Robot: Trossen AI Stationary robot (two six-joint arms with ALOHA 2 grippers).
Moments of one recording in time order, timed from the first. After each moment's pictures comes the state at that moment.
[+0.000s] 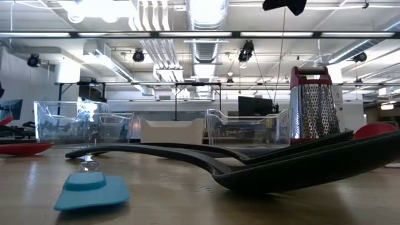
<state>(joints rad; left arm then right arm) 0.00 0.41 0.78 -0.34 0.00 0.29 0.00 1.08 1.20 -0.69 0.24 0.18</state>
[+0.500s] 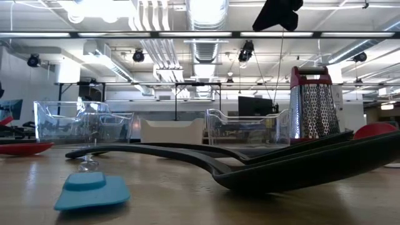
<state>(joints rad) 0.00 0.45 0.78 -0.22 -0.09 -0.05 0.01 1.23 1.20 -0.70 0.24 0.34</state>
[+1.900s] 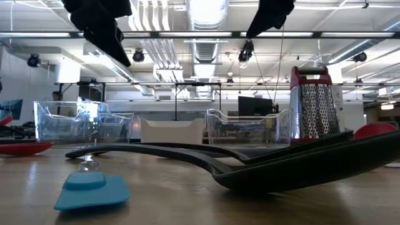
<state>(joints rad) 0.00 1.04 0.92 -0.73 -0.29 -0.05 0.06 1.36 1.29 -0.77 0.31 0.15</state>
